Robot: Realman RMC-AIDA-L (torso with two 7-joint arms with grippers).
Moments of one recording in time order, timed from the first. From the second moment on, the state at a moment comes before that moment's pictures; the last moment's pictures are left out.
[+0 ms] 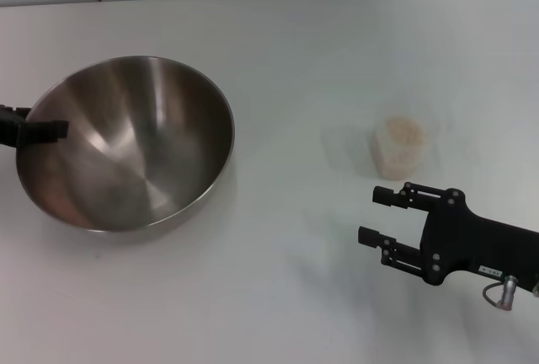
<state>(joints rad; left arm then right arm) -0.50 -2.06 0.74 1.05 2.43 1.32 -2.02 0.34 2.08 -0.52 -0.29 -1.97 -1.62 0.68</state>
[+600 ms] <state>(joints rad) -0.51 -2.06 0.74 1.07 2.45 1.33 -2.05 0.33 2.08 -0.51 -0.28 -1.97 -1.63 0.68</state>
